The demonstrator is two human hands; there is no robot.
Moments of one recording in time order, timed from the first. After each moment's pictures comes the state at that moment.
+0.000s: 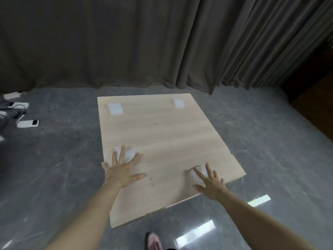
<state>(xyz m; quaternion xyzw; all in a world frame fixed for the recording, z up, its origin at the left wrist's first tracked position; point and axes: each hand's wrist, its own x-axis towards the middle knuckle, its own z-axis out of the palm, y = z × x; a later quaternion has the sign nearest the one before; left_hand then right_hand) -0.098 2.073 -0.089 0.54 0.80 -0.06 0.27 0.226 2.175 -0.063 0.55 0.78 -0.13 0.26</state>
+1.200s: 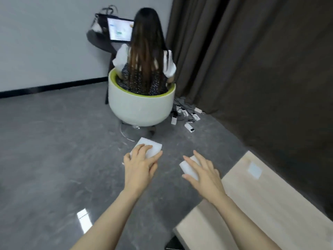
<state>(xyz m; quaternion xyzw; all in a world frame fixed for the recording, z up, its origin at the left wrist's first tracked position) -0.098 1.815 -0.013 0.06 0.94 0.27 -0.22 -0.096 2.042 0.018 -0.10 0.99 -0.09 0.05</state>
